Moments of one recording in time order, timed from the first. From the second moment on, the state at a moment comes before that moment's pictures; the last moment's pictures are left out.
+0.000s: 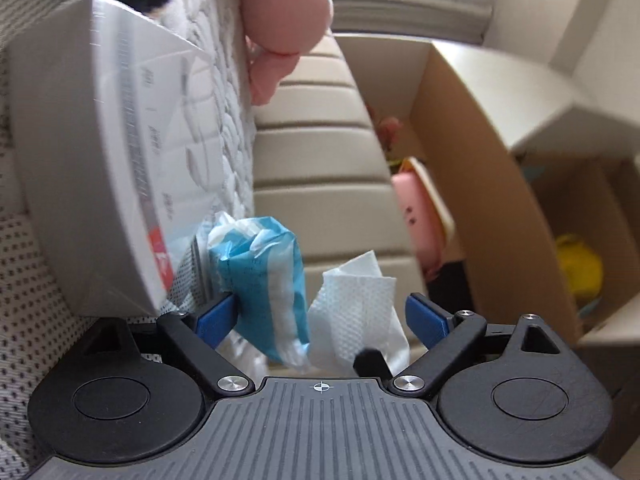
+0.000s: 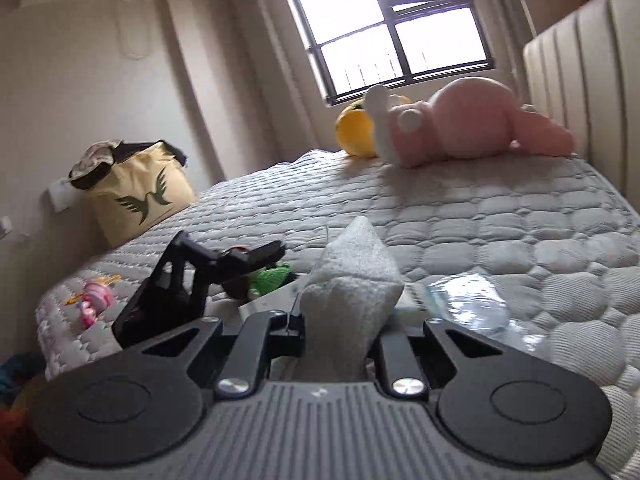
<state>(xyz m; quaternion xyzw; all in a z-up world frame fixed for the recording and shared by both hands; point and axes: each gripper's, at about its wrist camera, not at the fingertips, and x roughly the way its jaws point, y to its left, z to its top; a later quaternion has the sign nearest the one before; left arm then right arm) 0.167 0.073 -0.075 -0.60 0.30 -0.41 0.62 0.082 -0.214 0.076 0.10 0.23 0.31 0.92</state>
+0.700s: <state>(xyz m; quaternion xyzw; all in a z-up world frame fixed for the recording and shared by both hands) 0.189 0.011 -0.020 -0.50 0.43 -0.19 0.73 0.094 -0.313 -0.008 0.23 0.25 0.17 0.92</state>
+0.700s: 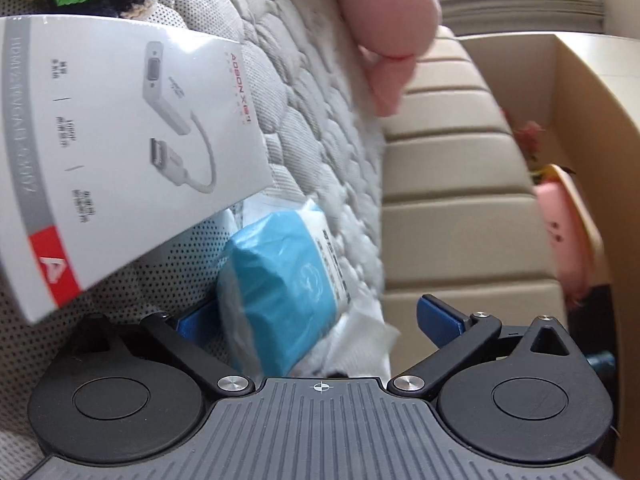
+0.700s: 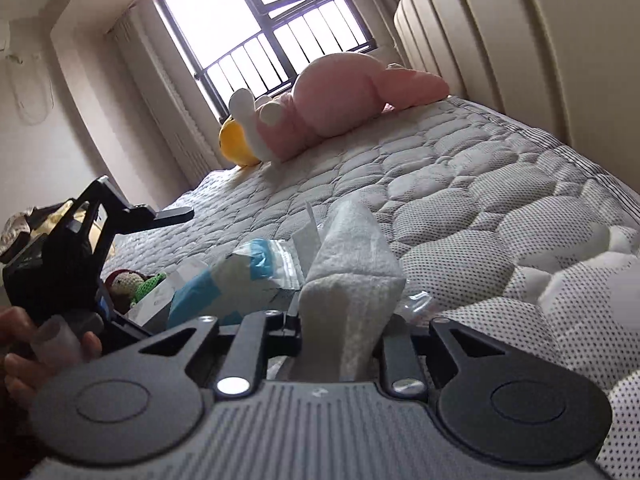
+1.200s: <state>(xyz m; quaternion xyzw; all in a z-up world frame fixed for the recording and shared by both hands) 0.148 0.004 0.010 -0.23 0.33 -0.30 0.87 0.086 -0.334 -0.014 0.28 0.24 0.16 0.92</state>
